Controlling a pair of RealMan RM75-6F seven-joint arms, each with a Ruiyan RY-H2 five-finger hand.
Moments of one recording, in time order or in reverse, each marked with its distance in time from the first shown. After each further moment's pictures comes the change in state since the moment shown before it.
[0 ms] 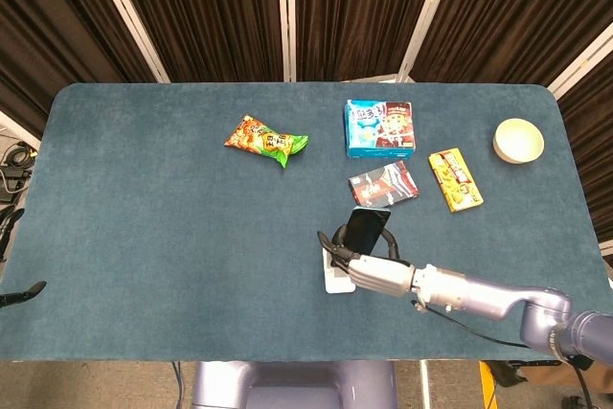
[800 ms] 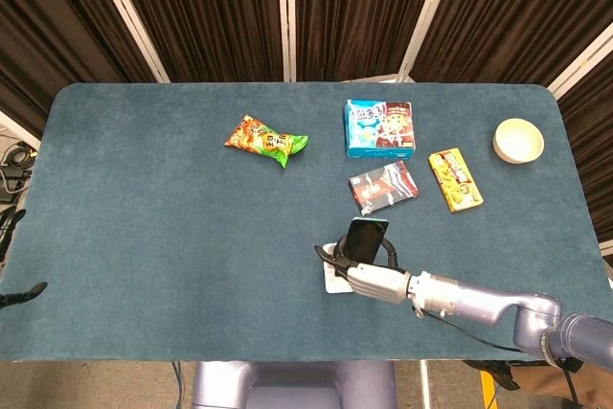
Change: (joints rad) left arm -0.003 0.001 0.003 -0.002 0.000 -0.008 -0.003; right arm -0.005 -0.056 -0.044 0.045 -0.003 -0.042 -0.008
